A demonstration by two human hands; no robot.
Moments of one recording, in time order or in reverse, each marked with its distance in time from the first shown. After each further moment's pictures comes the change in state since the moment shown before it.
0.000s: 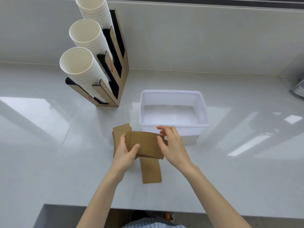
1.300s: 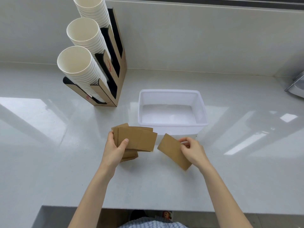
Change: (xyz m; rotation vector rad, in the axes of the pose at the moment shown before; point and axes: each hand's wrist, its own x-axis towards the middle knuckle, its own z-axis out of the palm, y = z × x) left_hand 0.007 0.005 -0.021 -0.042 0.092 0.020; right_hand -0.009 0.044 -0.037 0.022 -0.024 0.490
